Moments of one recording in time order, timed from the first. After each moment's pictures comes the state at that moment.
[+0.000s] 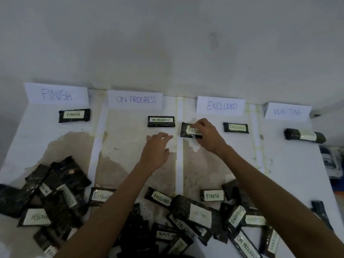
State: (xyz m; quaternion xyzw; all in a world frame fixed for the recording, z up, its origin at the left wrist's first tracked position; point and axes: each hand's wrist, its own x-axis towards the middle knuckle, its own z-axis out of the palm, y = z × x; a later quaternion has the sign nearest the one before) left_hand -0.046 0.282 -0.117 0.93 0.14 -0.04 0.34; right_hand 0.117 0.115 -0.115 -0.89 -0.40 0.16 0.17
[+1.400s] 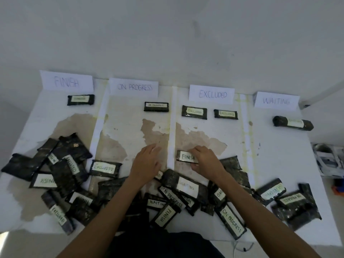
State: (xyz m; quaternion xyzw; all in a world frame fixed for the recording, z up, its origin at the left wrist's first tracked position) left_hand -0.154 0.211 -0.109 0.95 0.17 -0.02 0.27; right_hand -0.010 0.017 -0.092 -0.87 -0.45 0.18 0.08
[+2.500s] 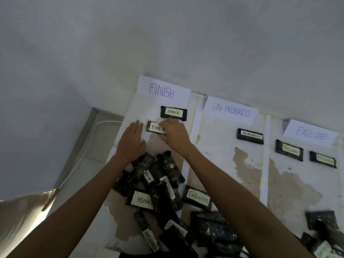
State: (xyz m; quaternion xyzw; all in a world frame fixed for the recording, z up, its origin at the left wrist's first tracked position) left_hand -0.276 0.604 -0.143 0.91 0.31 -0.07 0.27; right_hand -0.125 0.501 -0.128 -0.83 -0.51 0.15 0.16
